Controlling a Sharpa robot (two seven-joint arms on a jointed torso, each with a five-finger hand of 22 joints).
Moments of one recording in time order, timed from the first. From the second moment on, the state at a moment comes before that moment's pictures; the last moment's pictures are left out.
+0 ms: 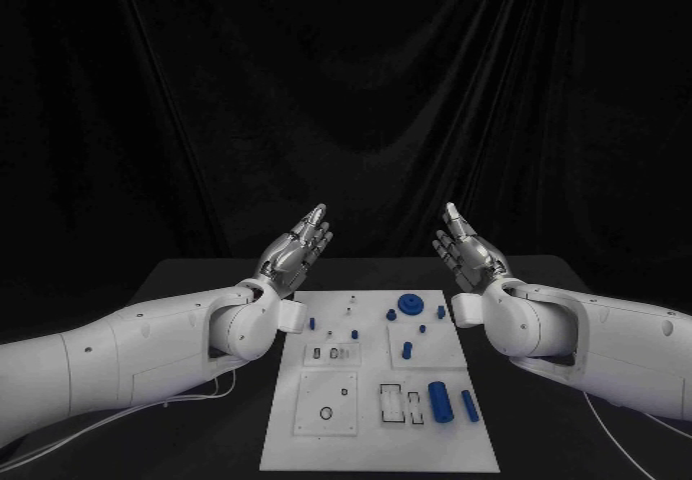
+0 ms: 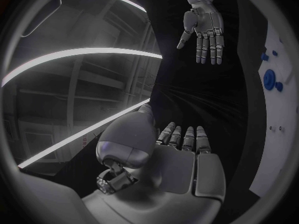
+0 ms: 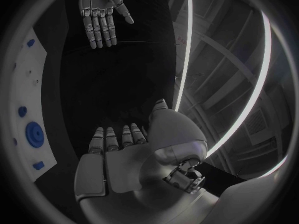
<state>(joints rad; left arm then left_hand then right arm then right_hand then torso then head) 1.20 -0.70 -0.21 1.36 0.16 -0.12 0.65 1.07 0.29 -0.21 0.29 0.21 0.10 -0.07 0.01 0.02 0.00 -0.12 0.00 0.00 0.00 -0.03 0.00 0.00 0.14 0.00 -0.03 0.00 0.00 1.23 -0.75 -0.21 1.46 0.33 -0.35 0.56 1.01 0.20 -0.33 0.29 0.18 0.04 -0.21 0.01 0.01 0.00 -0.22 0.00 0.00 0.00 -0.03 0.00 0.00 0.16 0.00 -0.03 0.00 0.00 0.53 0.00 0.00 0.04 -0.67</state>
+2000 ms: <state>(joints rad) 1.29 -0.92 -0.21 1.52 0.00 0.09 0.68 1.27 0.29 -0.16 0.29 0.40 0.23 0.03 0.03 0.03 0.00 -0.01 0.00 0.00 0.01 0.09 0.01 0.01 0.17 0.00 0.17 0.00 0.00 1.47 -0.81 -0.21 1.49 -1.71 -0.17 0.04 1.51 0.03 -0.09 0.11 0.21 0.84 -0.03 0.15 0.10 0.92 0.02 0.20 0.07 1.40 -0.07 0.95 0.60 0.13 1.35 0.04 1.18 0.95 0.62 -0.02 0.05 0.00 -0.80</state>
